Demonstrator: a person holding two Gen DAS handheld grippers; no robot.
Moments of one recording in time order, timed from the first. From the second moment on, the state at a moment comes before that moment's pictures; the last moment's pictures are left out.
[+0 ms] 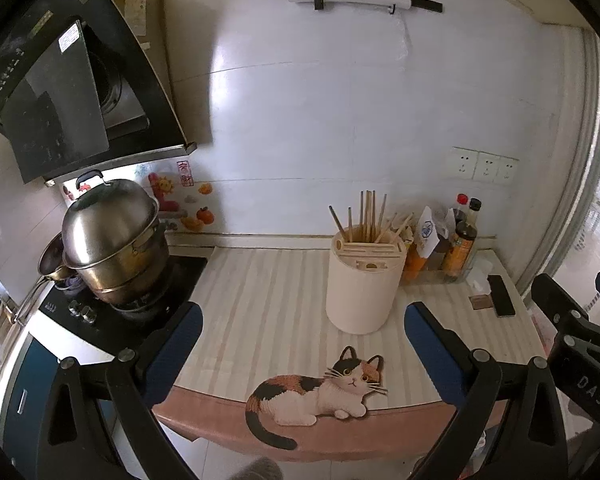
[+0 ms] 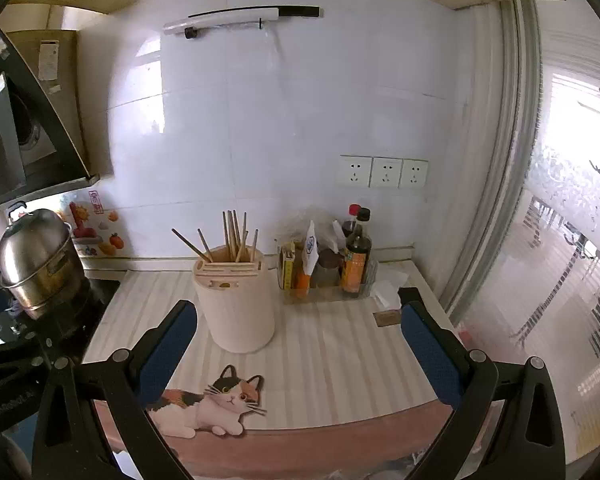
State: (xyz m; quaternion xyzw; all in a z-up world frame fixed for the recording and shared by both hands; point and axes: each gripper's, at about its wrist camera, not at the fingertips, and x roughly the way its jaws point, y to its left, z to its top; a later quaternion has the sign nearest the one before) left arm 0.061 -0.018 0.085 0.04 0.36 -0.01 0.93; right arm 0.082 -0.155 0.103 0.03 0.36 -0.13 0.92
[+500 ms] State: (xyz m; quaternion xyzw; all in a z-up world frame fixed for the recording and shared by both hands) left arm 0.066 -0.020 0.083 0.05 0.37 0.01 0.93; right arm 0.095 -0.159 0.101 0.02 0.38 -0.12 0.92
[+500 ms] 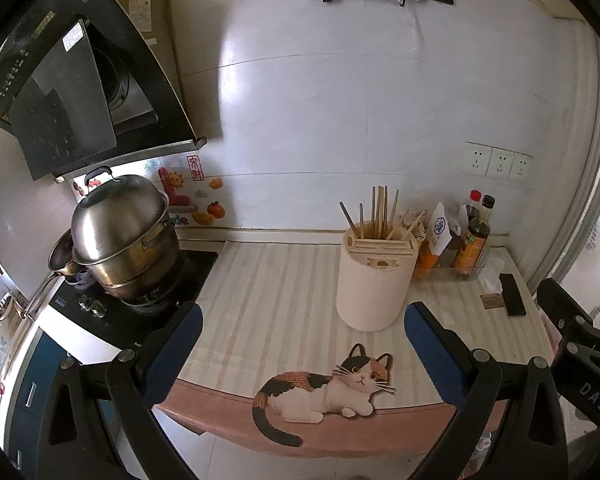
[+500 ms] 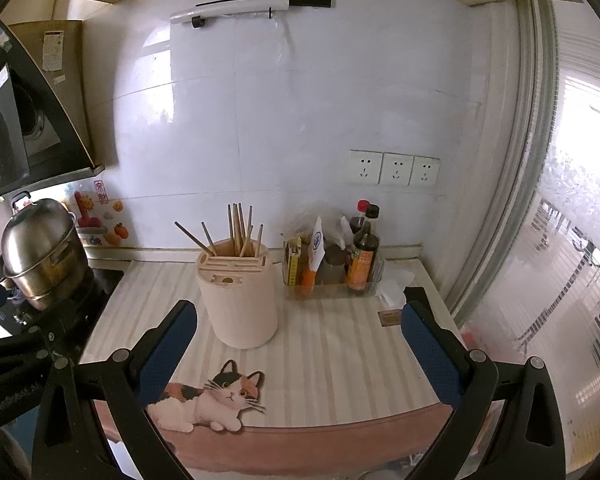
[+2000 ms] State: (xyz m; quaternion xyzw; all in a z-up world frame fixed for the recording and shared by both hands) left arm 0.073 -0.013 0.078 0.05 0.37 0.01 0.93; right arm 0.102 -0.161 0.093 0.02 0.39 -0.11 0.91
